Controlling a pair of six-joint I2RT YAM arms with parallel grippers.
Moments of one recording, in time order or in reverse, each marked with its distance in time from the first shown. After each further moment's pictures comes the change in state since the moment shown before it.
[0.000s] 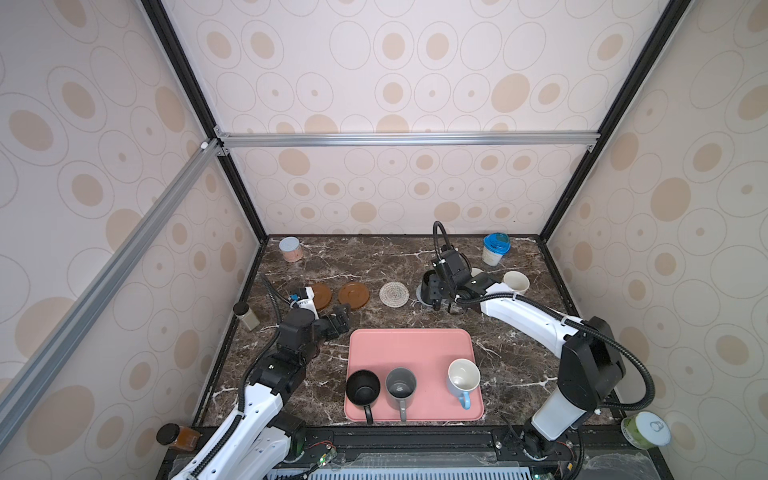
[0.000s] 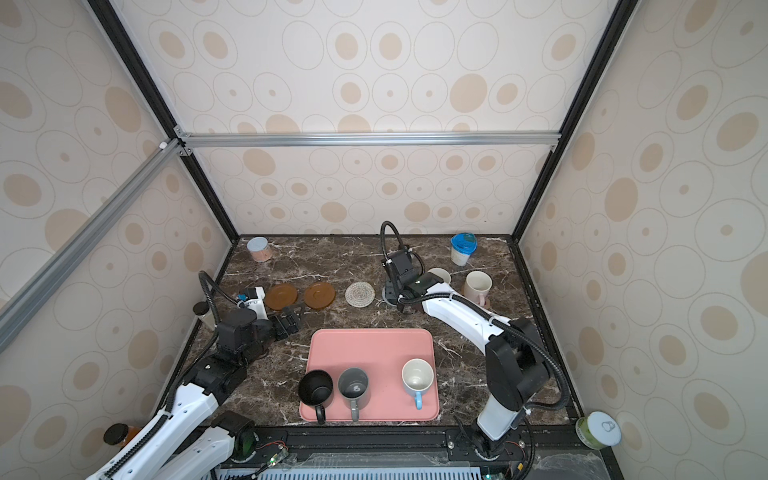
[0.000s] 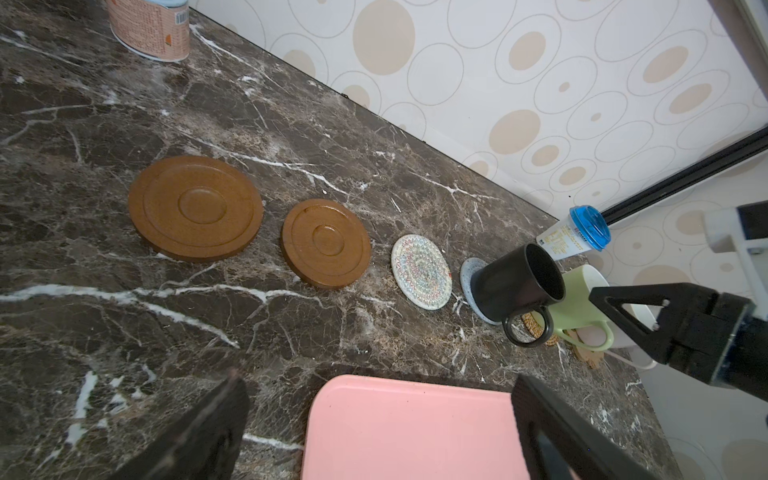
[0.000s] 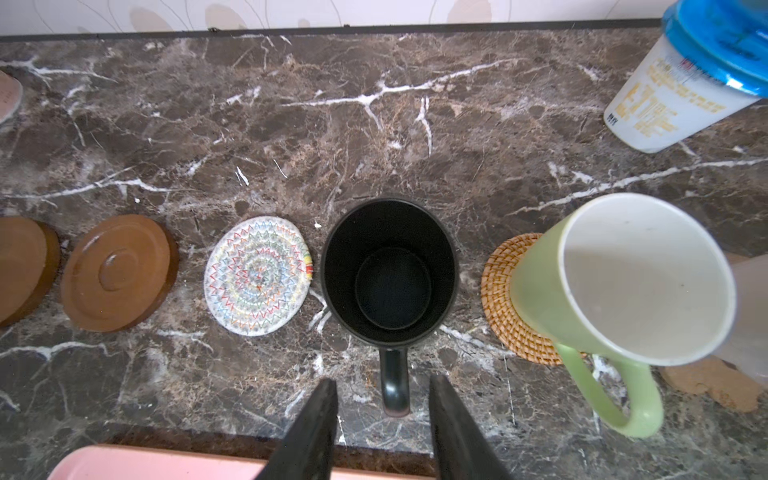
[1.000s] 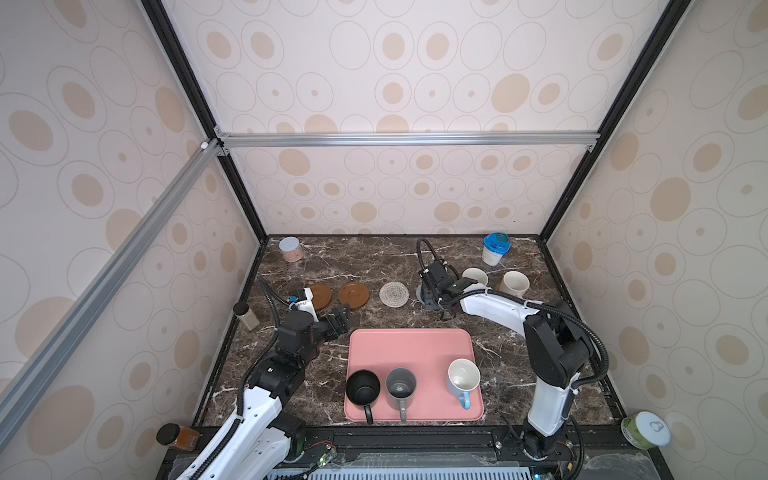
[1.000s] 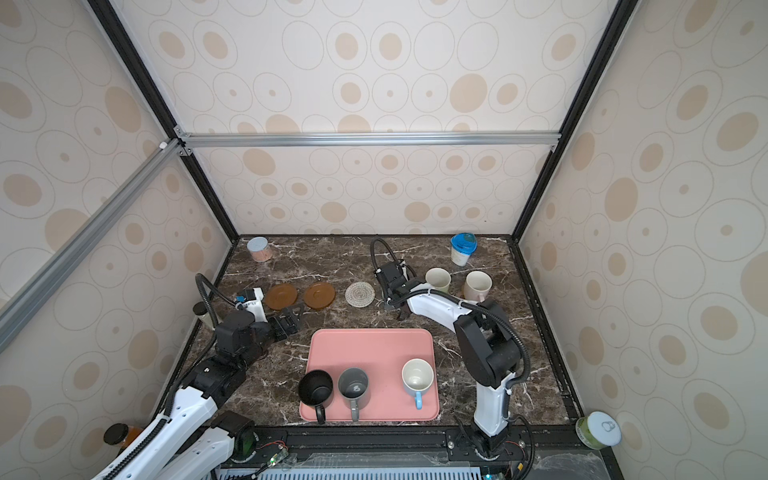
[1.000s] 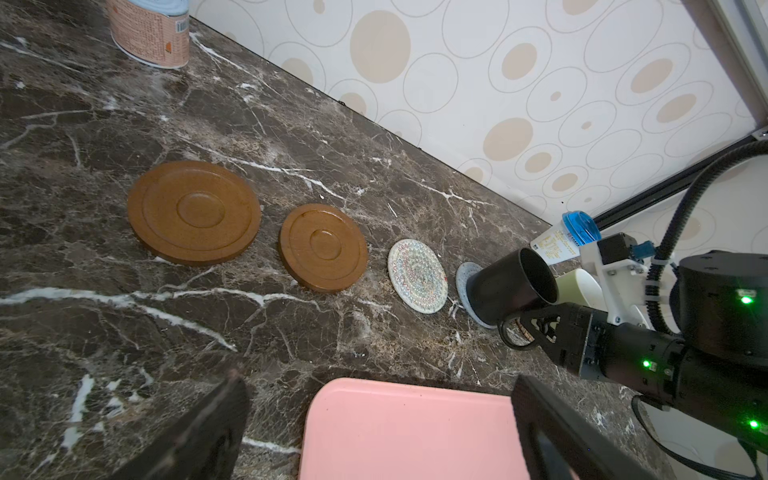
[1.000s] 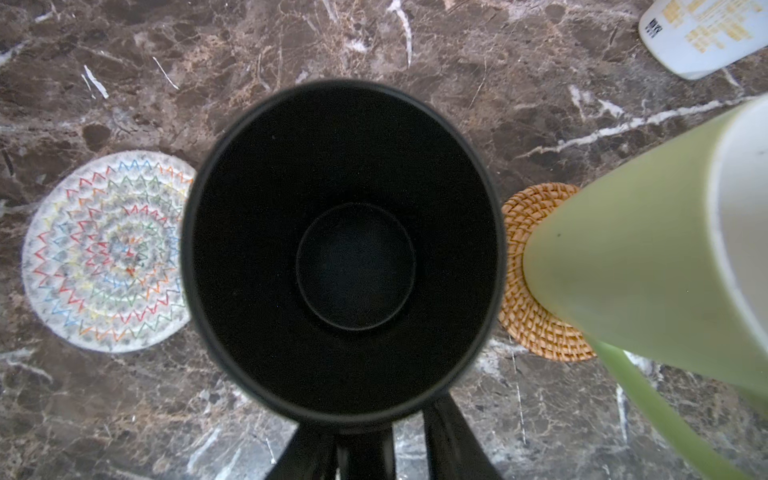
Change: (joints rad) left arm 0.000 -0.042 -0.037 0.032 0.000 -0.019; right arm 0.002 0.217 0.000 0.010 0.064 0.015
